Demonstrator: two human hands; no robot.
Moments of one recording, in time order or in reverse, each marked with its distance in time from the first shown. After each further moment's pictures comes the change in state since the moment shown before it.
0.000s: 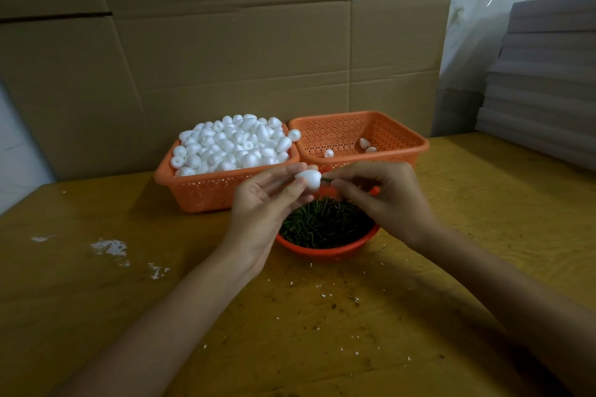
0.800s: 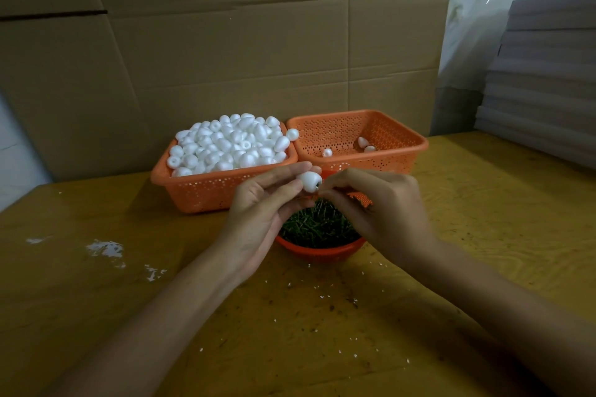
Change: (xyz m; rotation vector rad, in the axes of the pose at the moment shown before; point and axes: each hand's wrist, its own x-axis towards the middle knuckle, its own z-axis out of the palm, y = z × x) left_hand 0.001 0.005 -0.003 -0.038 -0.146 -0.026; right_hand -0.011 -0.022 0.010 -0.224 0.150 -0.201
